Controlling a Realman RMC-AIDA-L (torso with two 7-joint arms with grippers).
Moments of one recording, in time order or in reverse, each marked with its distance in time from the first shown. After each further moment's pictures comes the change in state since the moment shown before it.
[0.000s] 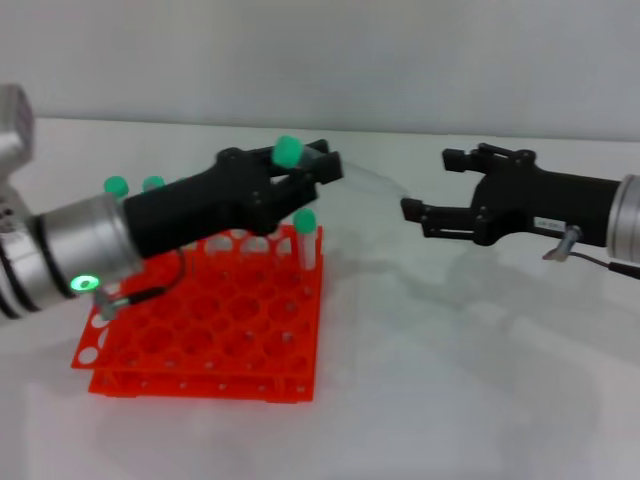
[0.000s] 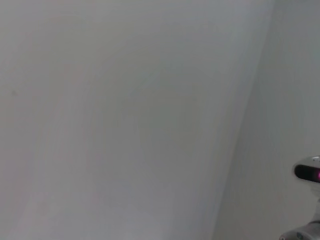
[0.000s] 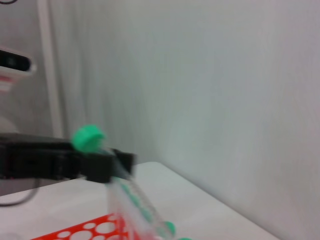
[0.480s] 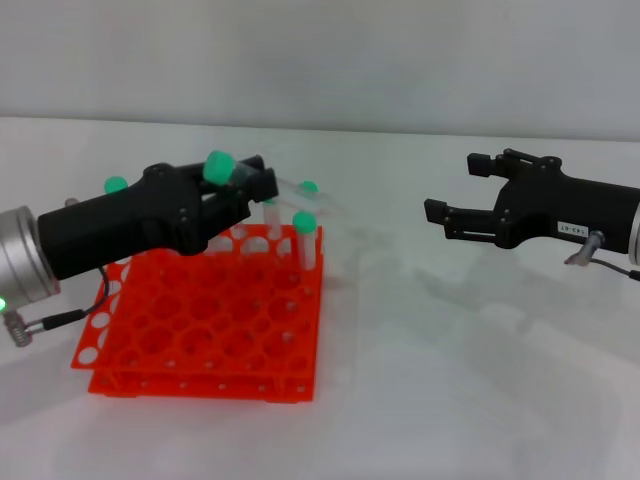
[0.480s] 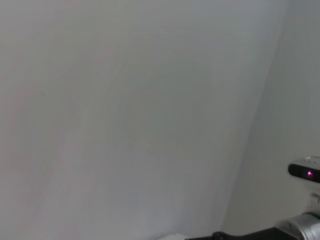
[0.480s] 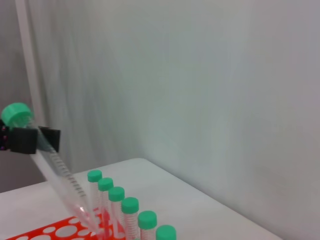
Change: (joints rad) left arm 0.210 -0.001 -0.001 0.371 0.080 -0.035 -0.253; right arm -0.030 -0.002 0.026 0.003 0.000 0.005 0.002
